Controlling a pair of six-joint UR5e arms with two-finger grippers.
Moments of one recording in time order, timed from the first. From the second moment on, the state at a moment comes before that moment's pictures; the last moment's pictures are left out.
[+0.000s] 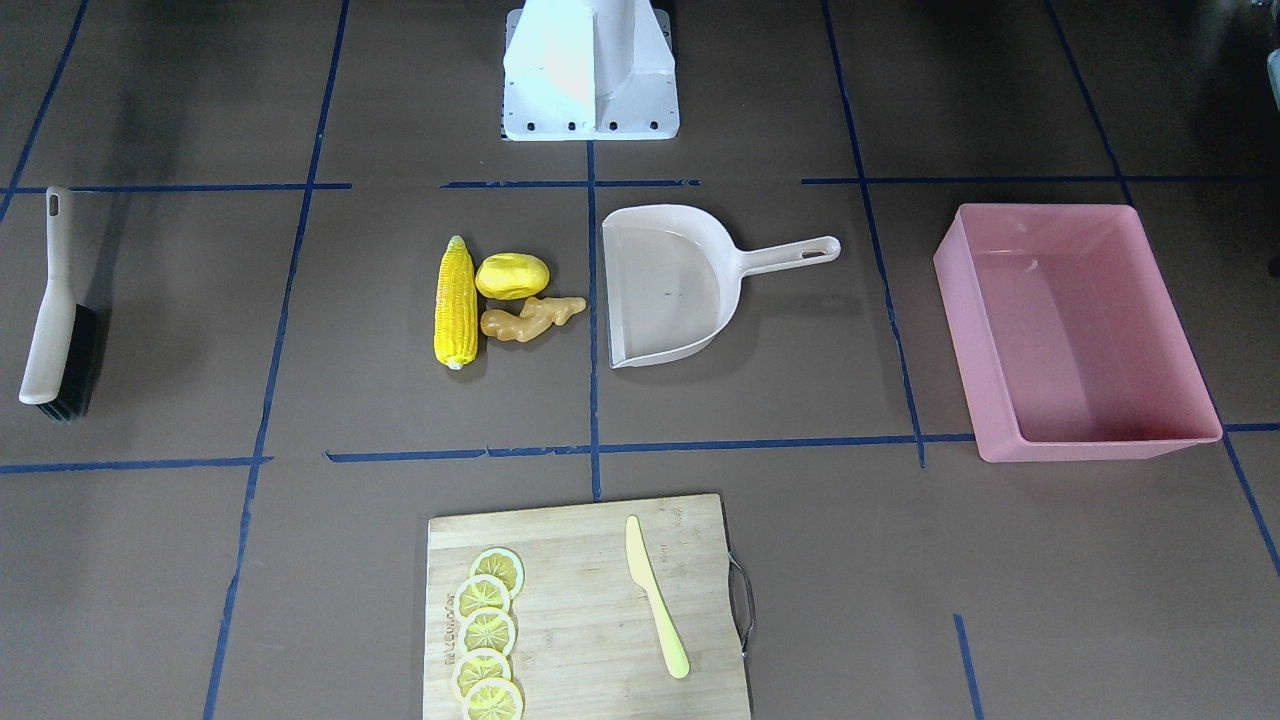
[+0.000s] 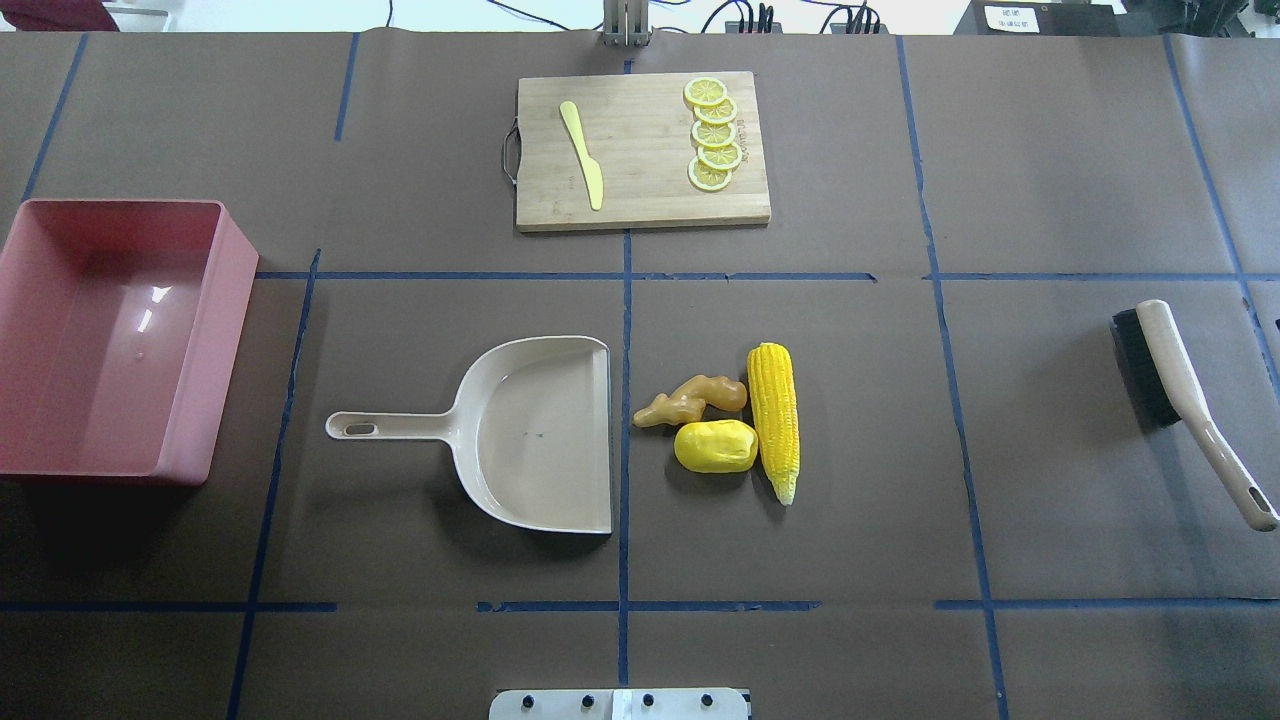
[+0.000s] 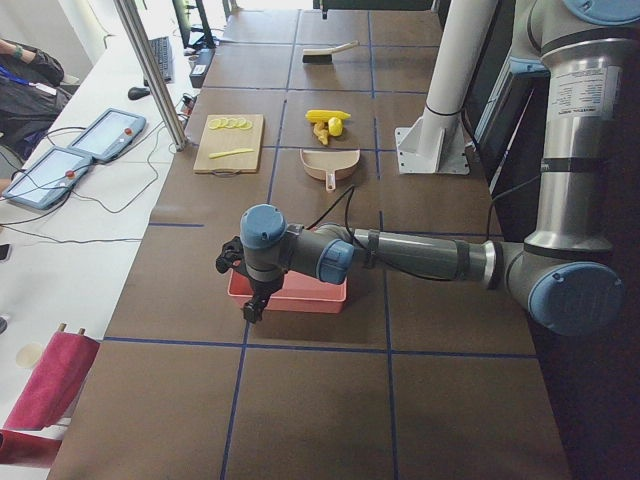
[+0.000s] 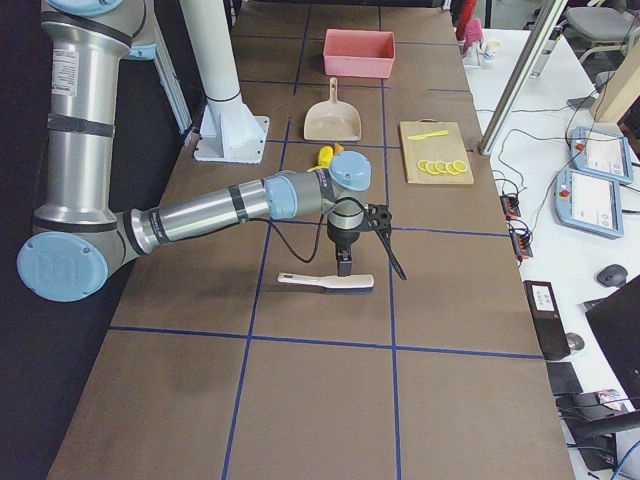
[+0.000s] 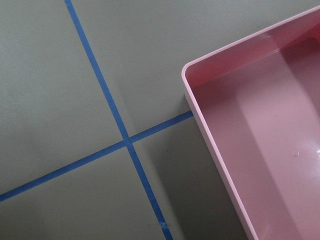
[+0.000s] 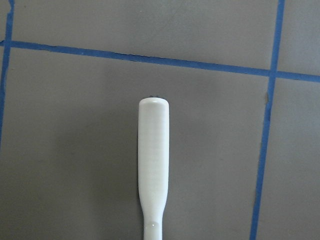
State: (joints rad) left arm -1.46 -1.56 -1.67 -1.75 -2.34 0.16; right arm 1.28 -1.71 2.01 -1.60 2.28 0.30
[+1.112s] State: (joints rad) left arm -1.46 -1.56 -1.67 -1.76 -2.34 0.16; right arm 0.96 -1.86 1.80 -0.99 2.16 0.69
